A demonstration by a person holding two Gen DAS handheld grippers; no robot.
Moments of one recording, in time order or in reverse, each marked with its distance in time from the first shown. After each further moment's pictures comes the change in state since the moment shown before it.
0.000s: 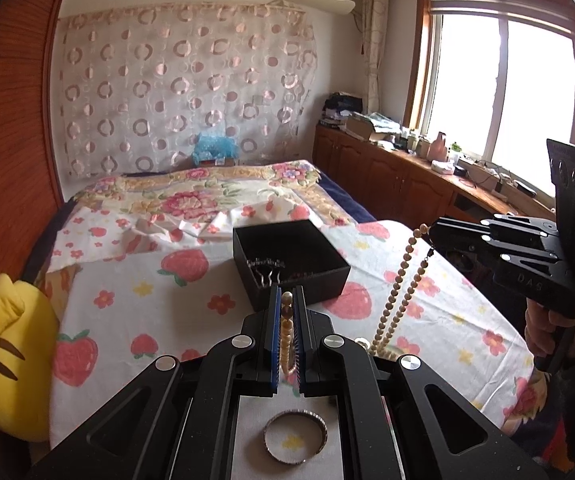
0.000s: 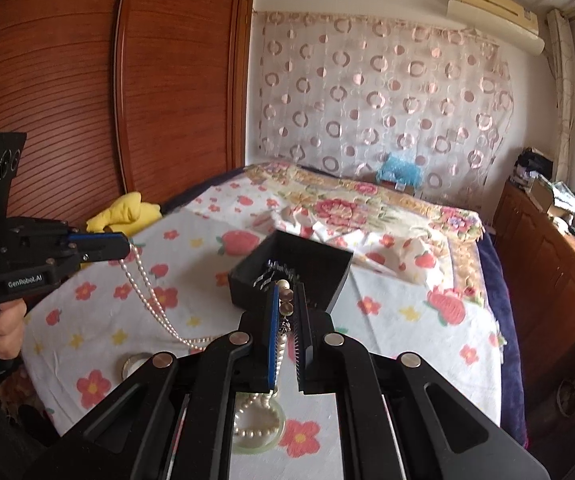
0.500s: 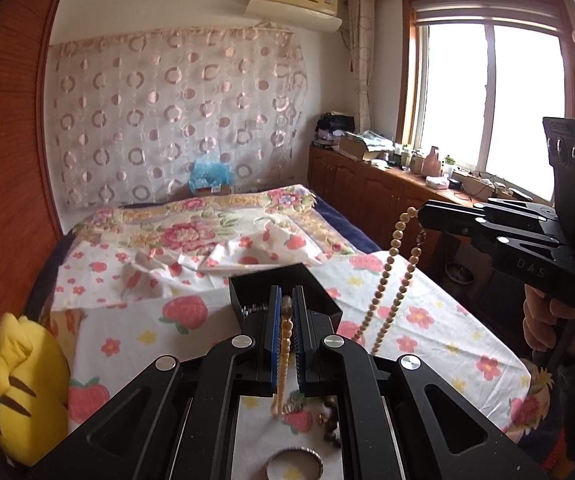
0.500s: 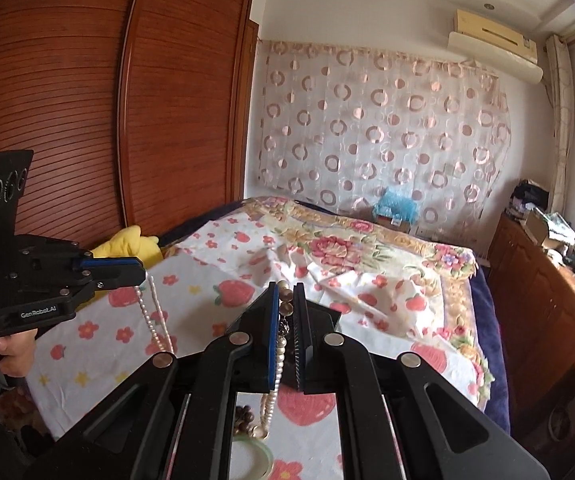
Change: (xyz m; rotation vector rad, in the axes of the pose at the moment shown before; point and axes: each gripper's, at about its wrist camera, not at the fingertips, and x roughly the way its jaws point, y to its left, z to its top) left arm -0.010 -0.014 0.046 0.052 -0.075 -0.002; right arm -0.018 -0.008 0.054 -0.039 -0.093 -0.015
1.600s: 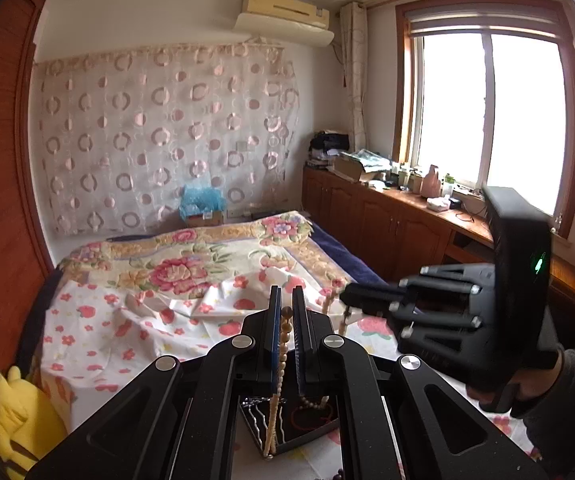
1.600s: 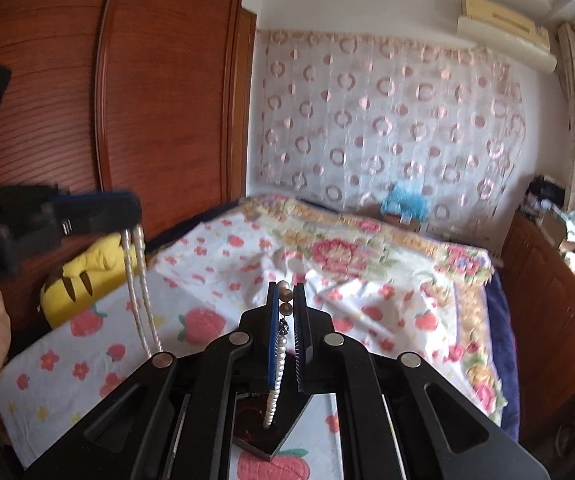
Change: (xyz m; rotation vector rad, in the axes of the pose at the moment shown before) left arm 0.067 0.011 0.088 0.017 -0.049 -0.027; right arm 0.127 -0.049 0.019 0.028 0.078 0.052
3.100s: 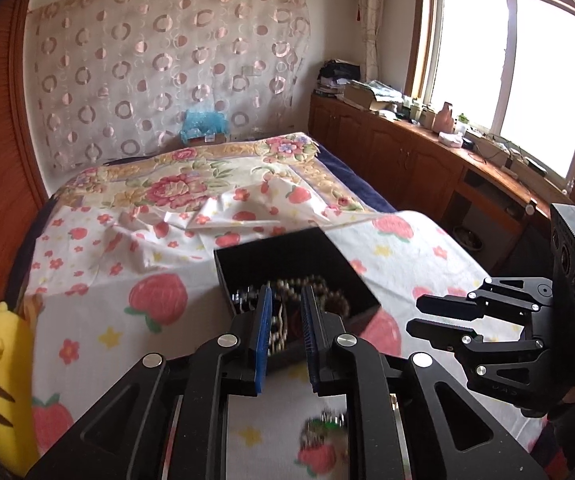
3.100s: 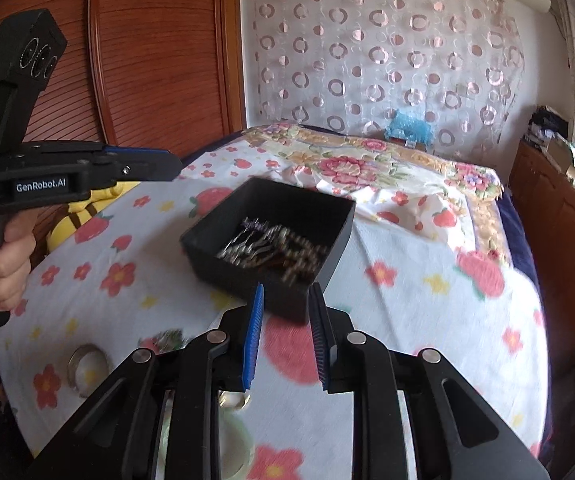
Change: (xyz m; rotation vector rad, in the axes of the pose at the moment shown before) left arm 0.038 0.007 -0.099 -0.037 0.255 0.011; right arm -0.012 0.029 -0.136 0.099 0.170 0.025
